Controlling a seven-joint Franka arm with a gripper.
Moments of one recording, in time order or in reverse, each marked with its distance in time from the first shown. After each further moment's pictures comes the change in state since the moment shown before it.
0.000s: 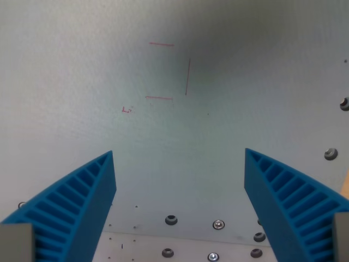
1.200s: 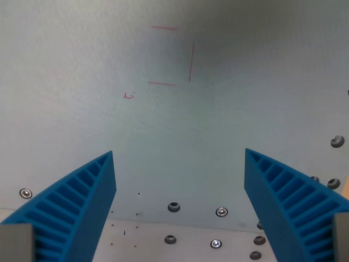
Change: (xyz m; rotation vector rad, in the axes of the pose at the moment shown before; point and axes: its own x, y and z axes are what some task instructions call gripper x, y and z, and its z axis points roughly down) arm -0.008 -0.002 0.005 0.011 -0.044 0.000
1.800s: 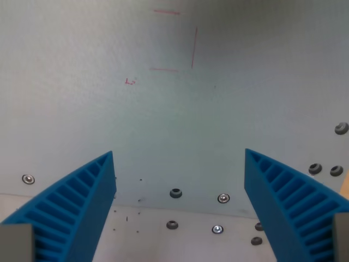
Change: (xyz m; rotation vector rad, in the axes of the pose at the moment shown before) arm -0.002 0.000 0.000 0.011 -0.052 0.000
